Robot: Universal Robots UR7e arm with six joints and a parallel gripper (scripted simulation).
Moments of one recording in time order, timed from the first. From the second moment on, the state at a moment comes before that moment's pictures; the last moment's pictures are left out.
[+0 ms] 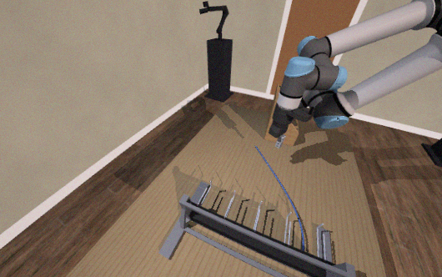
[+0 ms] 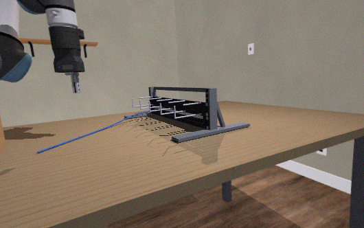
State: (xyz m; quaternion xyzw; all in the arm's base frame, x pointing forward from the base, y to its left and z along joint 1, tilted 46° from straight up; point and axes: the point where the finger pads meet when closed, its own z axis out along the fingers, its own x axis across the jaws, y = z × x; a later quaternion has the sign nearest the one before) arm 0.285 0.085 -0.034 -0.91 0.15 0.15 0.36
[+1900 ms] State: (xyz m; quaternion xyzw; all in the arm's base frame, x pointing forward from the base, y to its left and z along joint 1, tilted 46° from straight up) arm 0.275 0.077 -0.040 -0.87 0.31 0.22 0.32
